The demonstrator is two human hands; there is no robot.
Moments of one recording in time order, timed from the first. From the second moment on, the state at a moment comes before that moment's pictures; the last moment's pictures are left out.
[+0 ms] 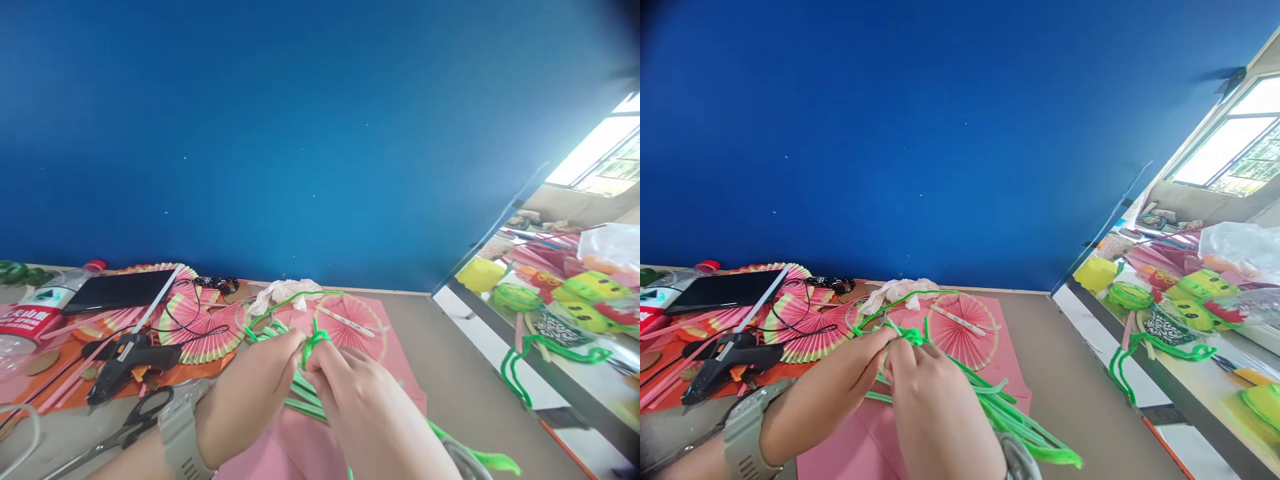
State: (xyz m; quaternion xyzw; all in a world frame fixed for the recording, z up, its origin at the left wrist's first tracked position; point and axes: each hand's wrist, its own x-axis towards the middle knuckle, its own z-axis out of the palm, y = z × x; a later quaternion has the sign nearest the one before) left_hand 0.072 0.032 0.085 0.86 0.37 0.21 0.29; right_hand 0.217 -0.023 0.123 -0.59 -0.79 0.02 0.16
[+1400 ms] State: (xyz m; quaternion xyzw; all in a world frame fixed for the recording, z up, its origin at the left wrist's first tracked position) left_hand 0.072 0.009 0.102 0.64 0.41 0.46 0.46; right_hand 0.246 -0.012 0.141 -0.52 -0.55 0.40 0.52
